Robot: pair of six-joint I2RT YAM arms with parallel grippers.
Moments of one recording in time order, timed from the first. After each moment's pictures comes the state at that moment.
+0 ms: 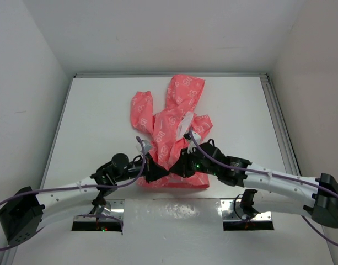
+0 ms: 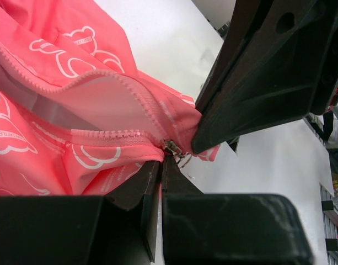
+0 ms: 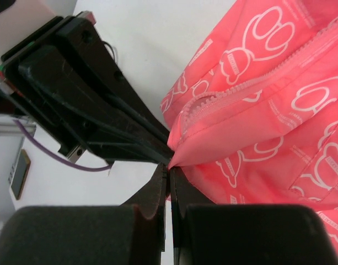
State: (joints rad) left arm -0.89 0.86 0.18 0.49 0.35 -0.61; right arm 1.06 1.00 0.58 -0.07 -0.03 0.75
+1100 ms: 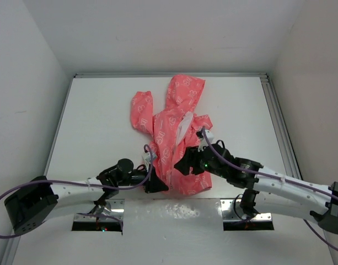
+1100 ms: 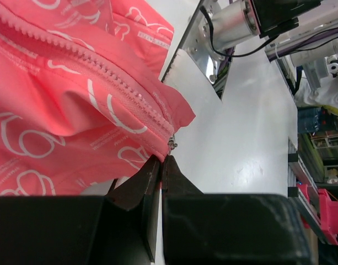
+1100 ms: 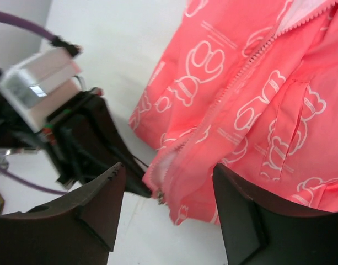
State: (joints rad) left arm -0.92 1.01 0.08 0.59 0.50 -0.70; right arm 1.06 0.91 0.58 -0.22 0.15 0.77
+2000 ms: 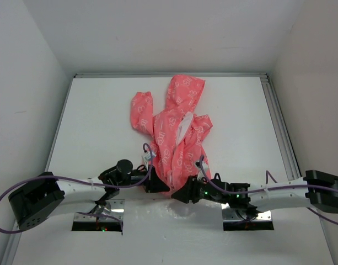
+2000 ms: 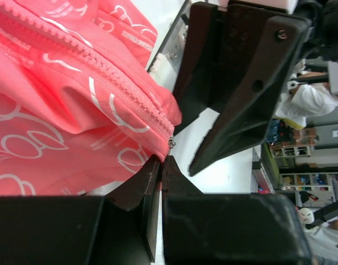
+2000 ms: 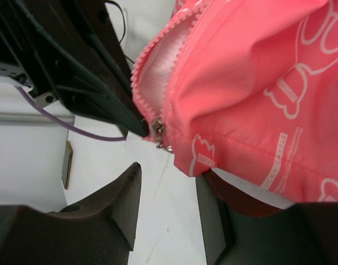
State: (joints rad) left arm -0.92 1.08 0.06 0.74 0.52 -0.87; right arm 1.40 0.91 0.07 0.45 0.21 1.14
